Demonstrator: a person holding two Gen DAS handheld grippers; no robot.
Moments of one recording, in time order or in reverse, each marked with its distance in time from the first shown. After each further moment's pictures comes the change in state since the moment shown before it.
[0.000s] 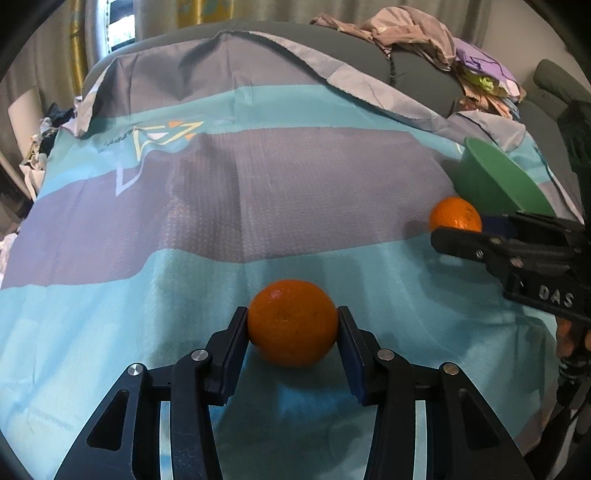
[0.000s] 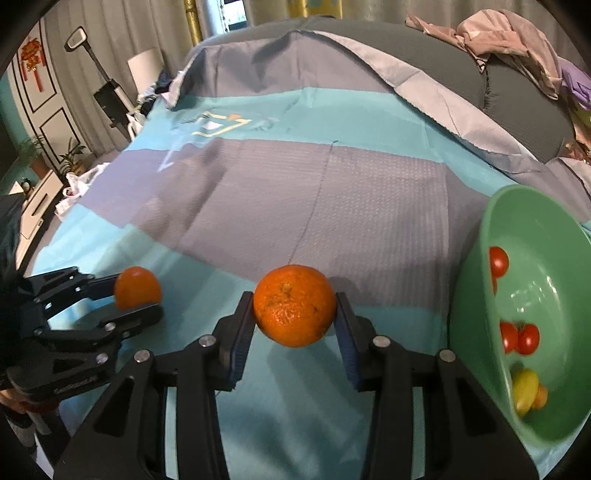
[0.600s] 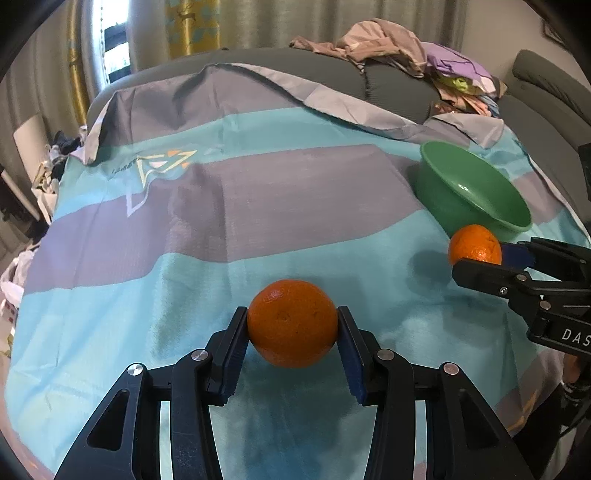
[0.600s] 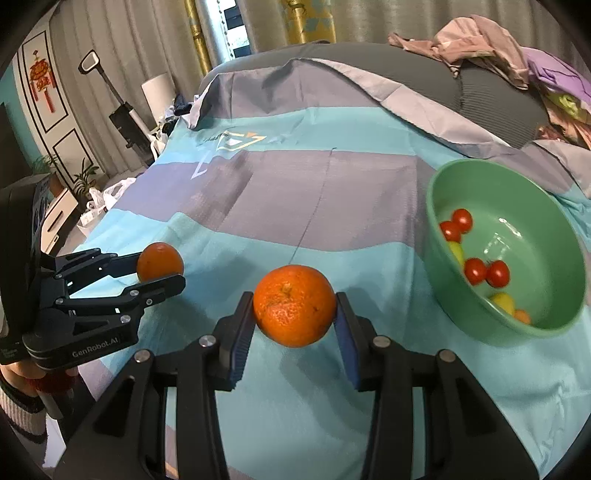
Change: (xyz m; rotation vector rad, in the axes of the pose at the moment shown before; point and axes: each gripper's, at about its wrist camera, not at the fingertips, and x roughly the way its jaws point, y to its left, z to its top) left arm -0.044 -0.033 -0.013 0.057 -0.059 0.020; right arm -0.065 0.001 -0.044 0.051 -0.076 0.022
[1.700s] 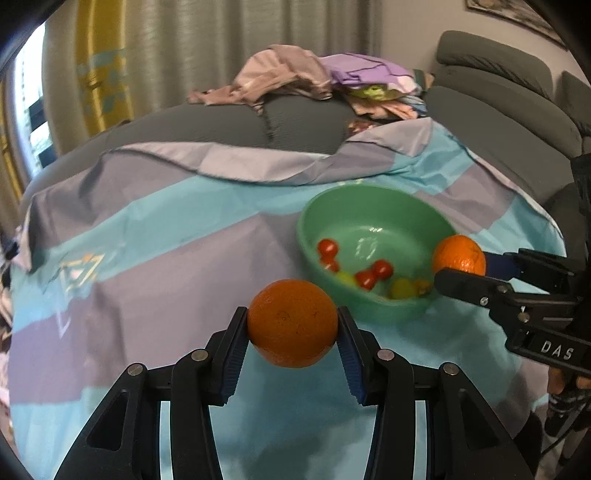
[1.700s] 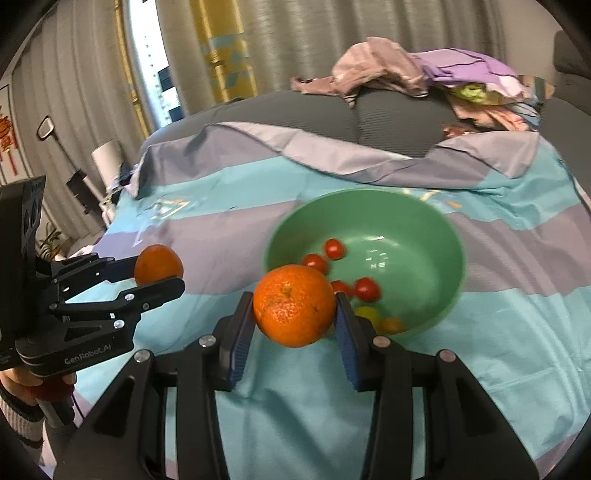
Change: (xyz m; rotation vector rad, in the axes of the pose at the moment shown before) left arm 0.012 -0.117 0.077 0.222 -0.124 -0.150; right arm -0.068 -0.102 -0.005 0.170 -0.185 -0.178
